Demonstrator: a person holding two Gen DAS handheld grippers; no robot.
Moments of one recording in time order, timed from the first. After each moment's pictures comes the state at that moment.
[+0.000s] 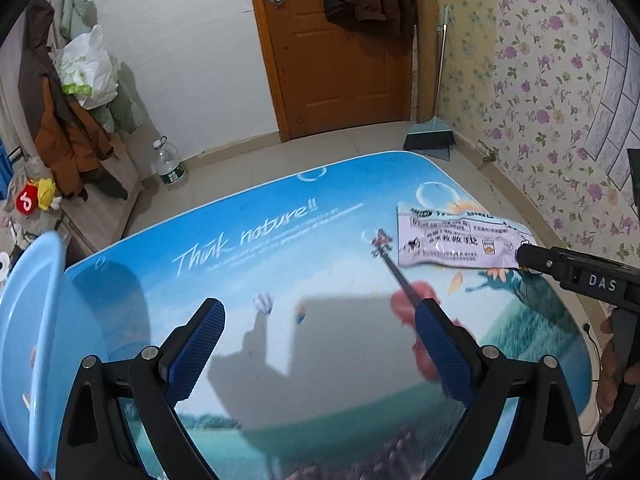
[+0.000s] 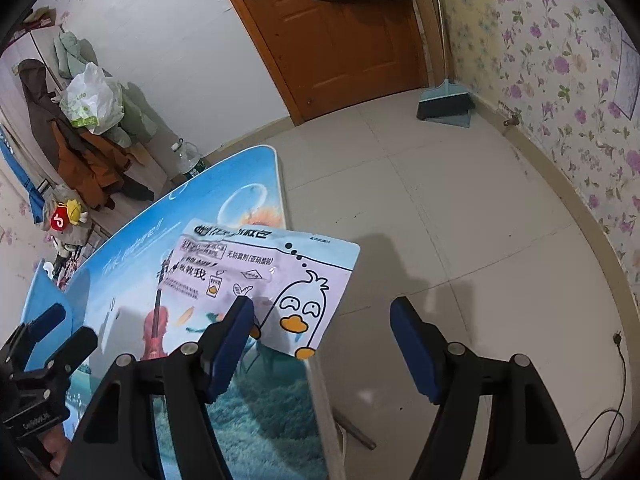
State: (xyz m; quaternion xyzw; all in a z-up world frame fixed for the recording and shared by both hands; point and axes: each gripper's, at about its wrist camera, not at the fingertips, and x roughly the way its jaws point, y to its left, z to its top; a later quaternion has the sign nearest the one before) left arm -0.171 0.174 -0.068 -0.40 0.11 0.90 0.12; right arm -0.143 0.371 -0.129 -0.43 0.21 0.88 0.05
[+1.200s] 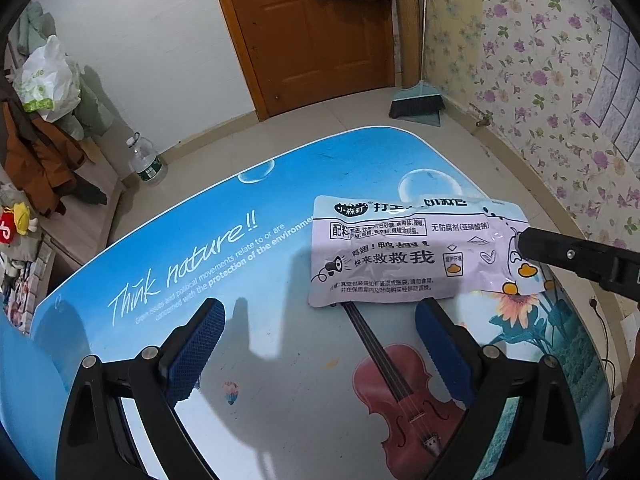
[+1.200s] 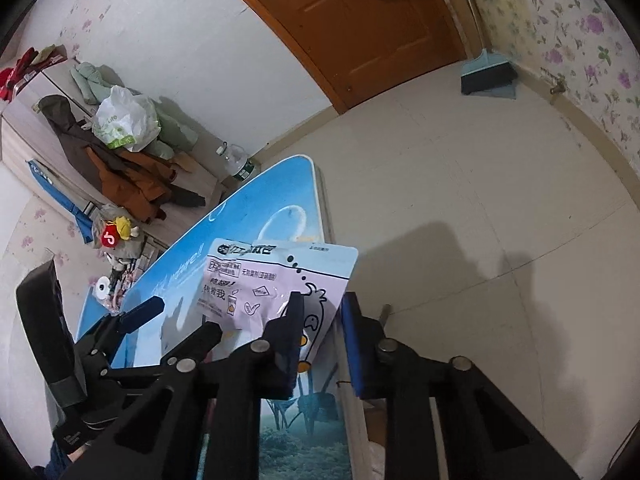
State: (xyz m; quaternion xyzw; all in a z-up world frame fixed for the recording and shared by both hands) left arm -0.226 0.225 -0.108 -0.45 0.15 0.87 0.13; right arm -0.174 0.386 -0.139 -0.42 0.30 0.86 -0.04
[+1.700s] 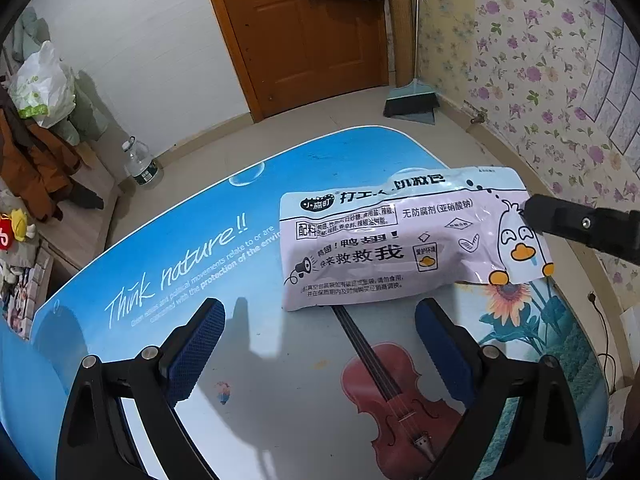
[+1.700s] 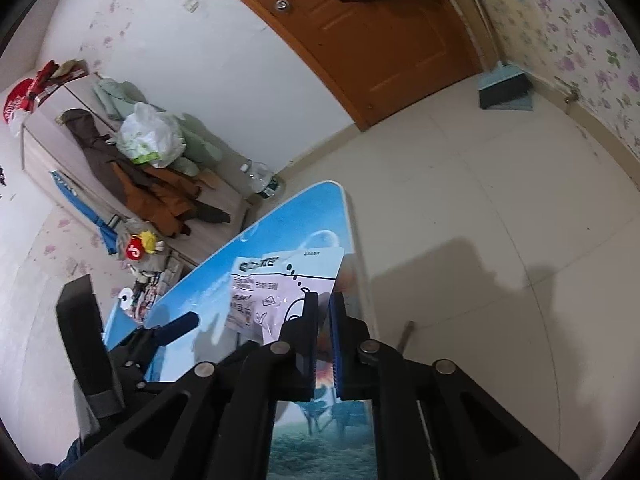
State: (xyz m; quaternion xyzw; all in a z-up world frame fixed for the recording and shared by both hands) left arm -0.225 0.234 -0.106 -0.45 0.16 0.87 0.14; right arm -0.173 0.387 -0.116 -0.37 0.32 0.87 -0.08
